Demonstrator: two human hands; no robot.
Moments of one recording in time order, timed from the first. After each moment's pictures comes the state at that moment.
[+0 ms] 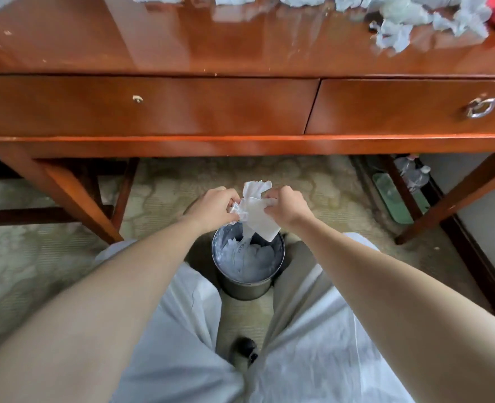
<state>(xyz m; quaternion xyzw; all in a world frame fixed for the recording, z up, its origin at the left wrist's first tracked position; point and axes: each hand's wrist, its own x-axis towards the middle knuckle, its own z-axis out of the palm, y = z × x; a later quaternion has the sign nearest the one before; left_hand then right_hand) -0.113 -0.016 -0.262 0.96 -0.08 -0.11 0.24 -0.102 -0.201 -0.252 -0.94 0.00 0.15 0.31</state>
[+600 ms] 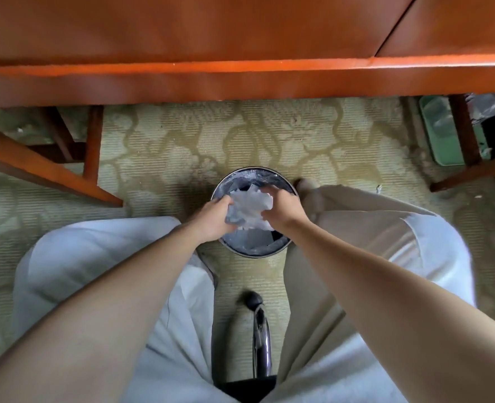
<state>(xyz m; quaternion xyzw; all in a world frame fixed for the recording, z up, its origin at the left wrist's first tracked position) -0.093 -0.007 -0.424 0.90 0.01 -0.35 0.26 -0.069 -0.184 -0.410 -0.91 0.02 0.31 0.26</state>
